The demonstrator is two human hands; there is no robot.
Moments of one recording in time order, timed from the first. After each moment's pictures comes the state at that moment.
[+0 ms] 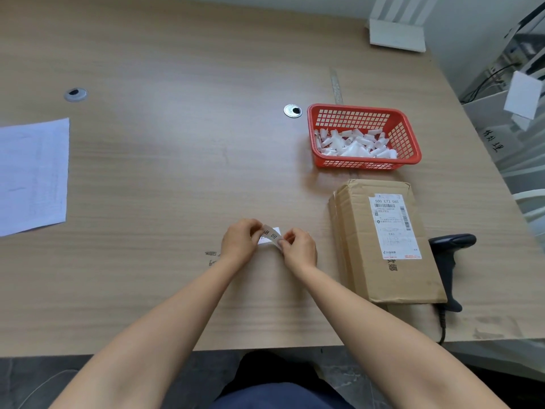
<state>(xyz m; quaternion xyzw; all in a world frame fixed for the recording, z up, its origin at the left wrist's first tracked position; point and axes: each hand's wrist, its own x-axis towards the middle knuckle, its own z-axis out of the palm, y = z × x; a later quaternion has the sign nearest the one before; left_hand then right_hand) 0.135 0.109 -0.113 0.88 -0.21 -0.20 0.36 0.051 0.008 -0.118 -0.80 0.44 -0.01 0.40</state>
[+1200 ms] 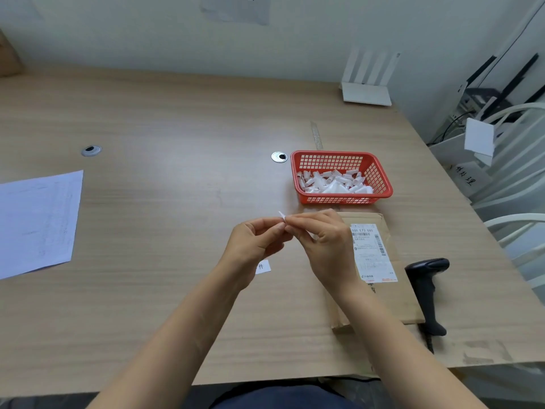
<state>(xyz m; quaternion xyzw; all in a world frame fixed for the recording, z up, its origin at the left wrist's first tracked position) 0.092 0.097 0.044 0.58 -0.12 -0.37 0.71 0.008 -0.007 0.054 -0.88 0.12 -0.37 0.28</state>
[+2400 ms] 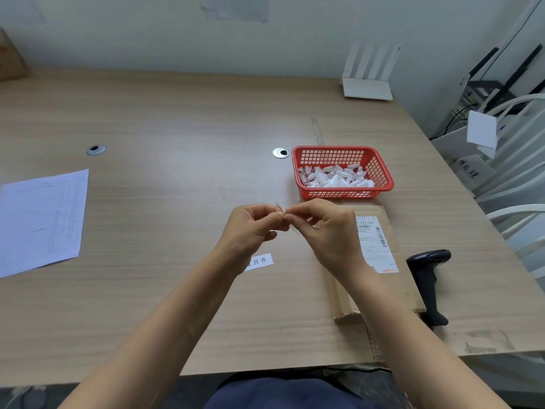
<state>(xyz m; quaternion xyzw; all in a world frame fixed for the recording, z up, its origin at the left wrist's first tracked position) 0.093 0.105 0.066 0.64 -0.21 -0.32 0.66 0.003 -0.005 0.076 -0.87 0.09 -0.33 0.36</state>
